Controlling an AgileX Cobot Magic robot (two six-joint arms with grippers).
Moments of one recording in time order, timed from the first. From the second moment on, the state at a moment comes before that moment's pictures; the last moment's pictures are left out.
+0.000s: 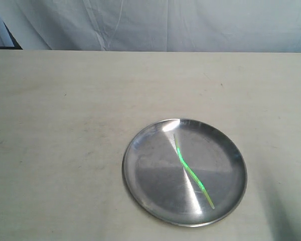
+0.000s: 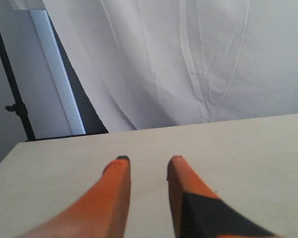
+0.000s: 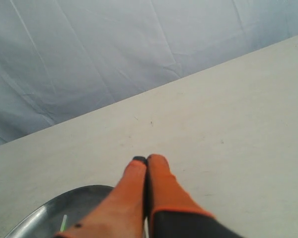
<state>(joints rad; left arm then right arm) 0.04 0.77 -0.22 0.12 -0.36 0.01 -0.08 0.01 0.00 0.04 0.25 0.35</state>
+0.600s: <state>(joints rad) 0.04 0.26 0.00 0.10 -0.20 0.03 -0.08 0.01 0.00 0.04 0.24 0.35</state>
